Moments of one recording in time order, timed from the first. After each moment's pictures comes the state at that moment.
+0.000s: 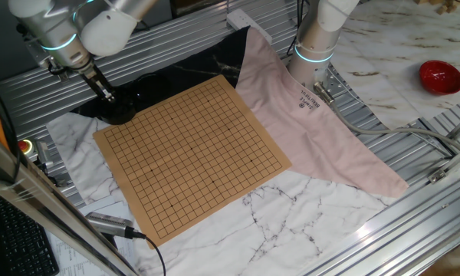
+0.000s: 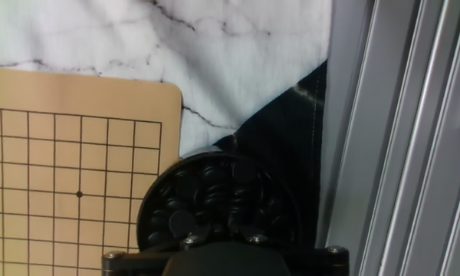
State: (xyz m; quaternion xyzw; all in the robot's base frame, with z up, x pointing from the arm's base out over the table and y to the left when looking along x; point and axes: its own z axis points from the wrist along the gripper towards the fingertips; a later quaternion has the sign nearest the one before) arm 0.640 -0.191 0.064 0.08 -0.99 0.01 0.08
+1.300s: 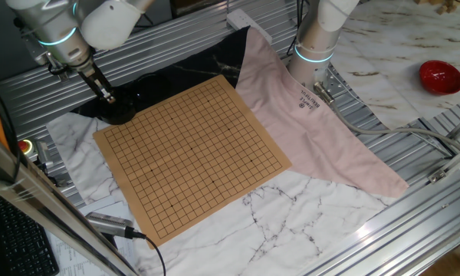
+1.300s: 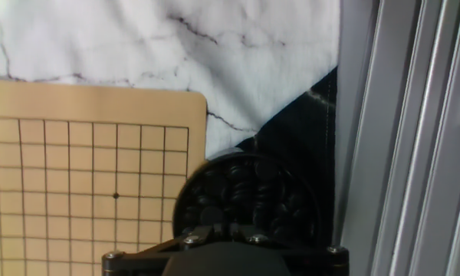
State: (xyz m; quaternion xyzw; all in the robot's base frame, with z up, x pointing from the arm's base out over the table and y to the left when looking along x) arm 0.647 -0.164 0.090 0.06 -1.00 0.00 0.07
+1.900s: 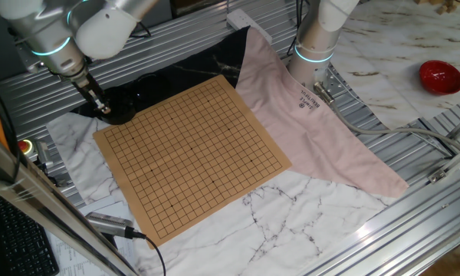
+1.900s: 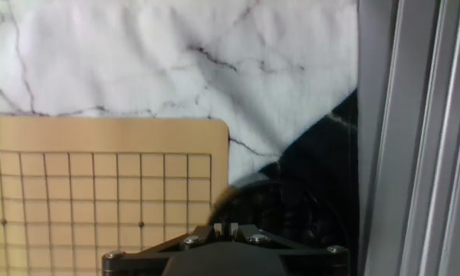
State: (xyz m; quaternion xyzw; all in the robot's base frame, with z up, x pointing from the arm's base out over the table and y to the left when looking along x) arm 0.676 -0.129 0.089 0.04 -1.00 0.00 0.06
